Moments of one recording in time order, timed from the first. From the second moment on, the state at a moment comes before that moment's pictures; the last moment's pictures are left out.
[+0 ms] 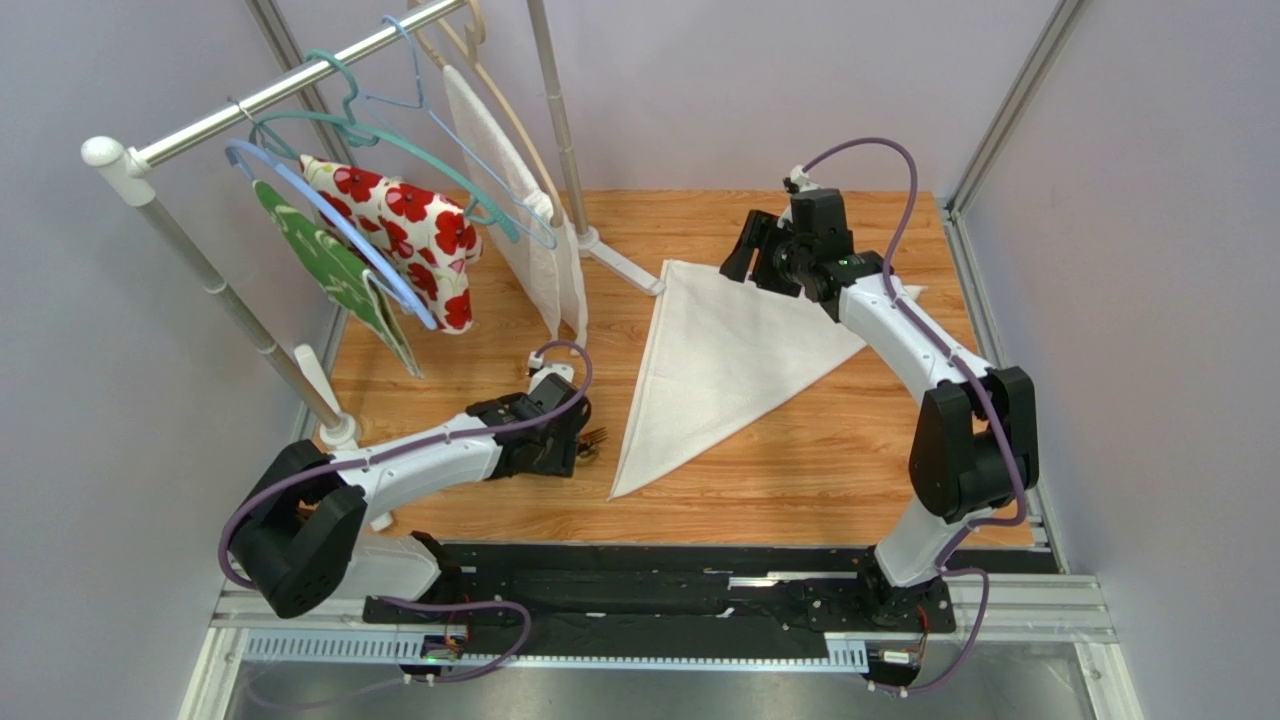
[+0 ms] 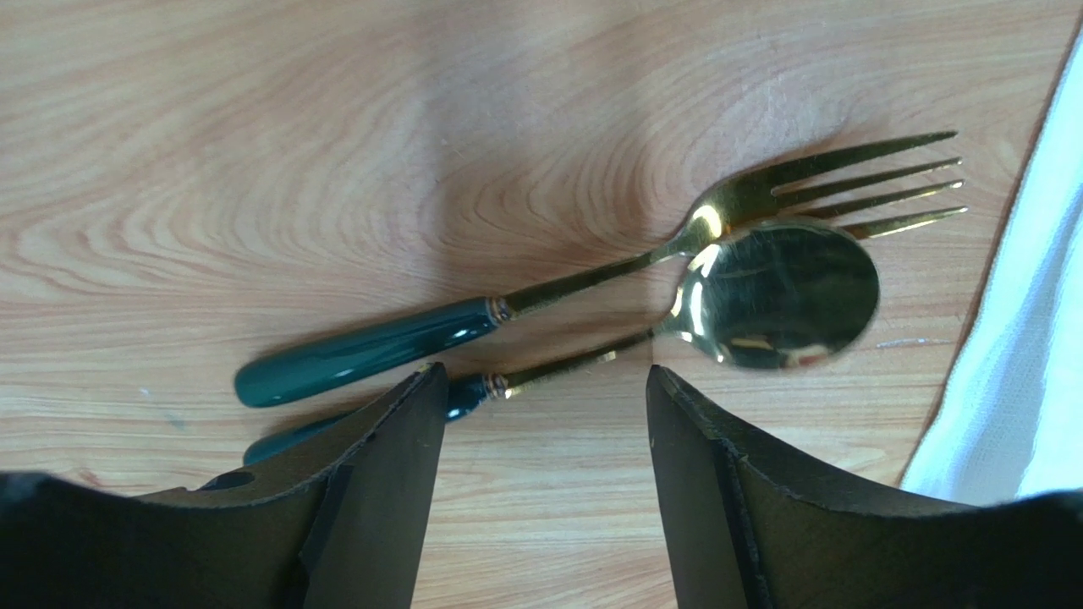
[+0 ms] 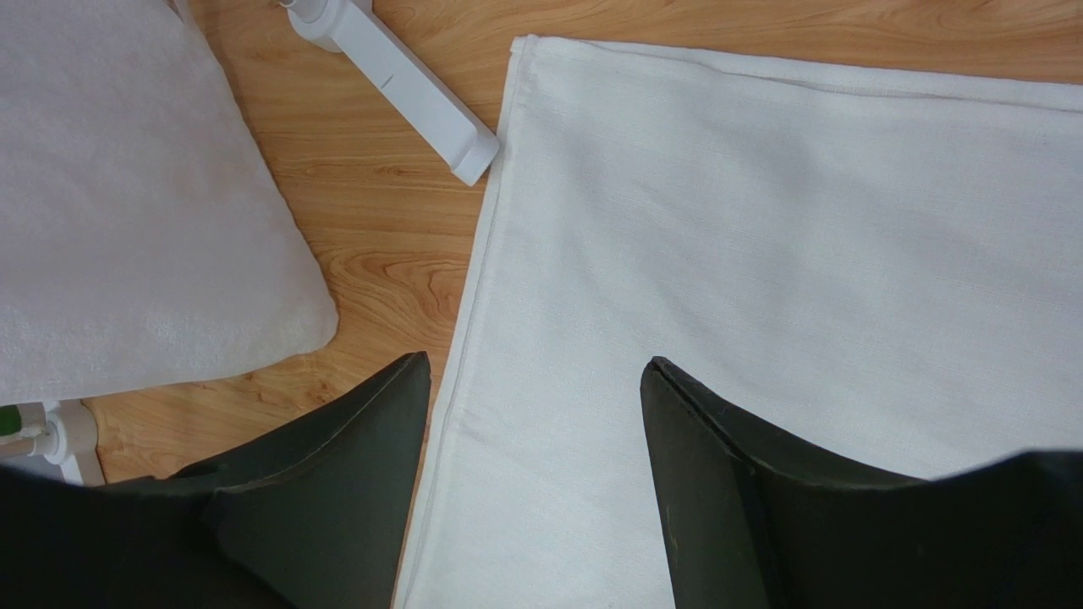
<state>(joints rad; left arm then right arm) -0.74 1.31 0.64 -0.48 -0.34 -0.53 0.29 1.69 1.38 -0.31 -0.15 0.49</state>
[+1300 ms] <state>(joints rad) -0.78 1.48 0.75 -0.34 -0.29 -0.55 0.26 1.64 1.33 -0.31 -0.20 0.52</state>
